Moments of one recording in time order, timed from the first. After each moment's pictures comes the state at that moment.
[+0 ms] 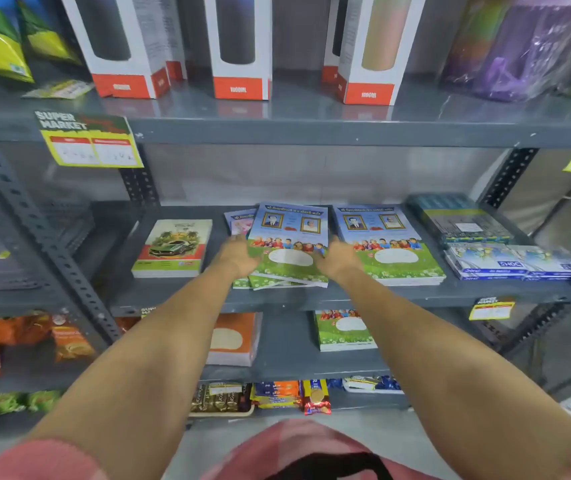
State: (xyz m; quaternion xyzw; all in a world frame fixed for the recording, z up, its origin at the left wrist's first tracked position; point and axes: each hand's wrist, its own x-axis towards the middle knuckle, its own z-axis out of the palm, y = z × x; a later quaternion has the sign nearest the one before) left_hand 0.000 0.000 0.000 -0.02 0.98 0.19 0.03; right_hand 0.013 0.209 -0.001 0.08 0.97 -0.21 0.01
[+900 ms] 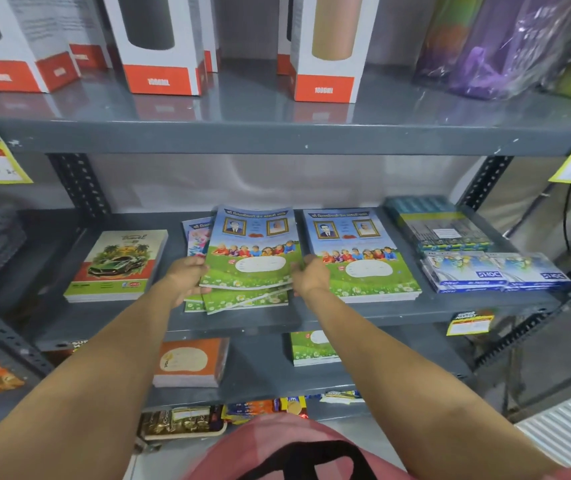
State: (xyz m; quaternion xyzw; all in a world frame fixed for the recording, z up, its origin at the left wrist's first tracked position) left_hand -0.044 0.004 -0.035 -0.22 0.74 0.62 0.10; right_hand -0.036 0.234 -0.048 0.20 0.85 -0.48 0.02
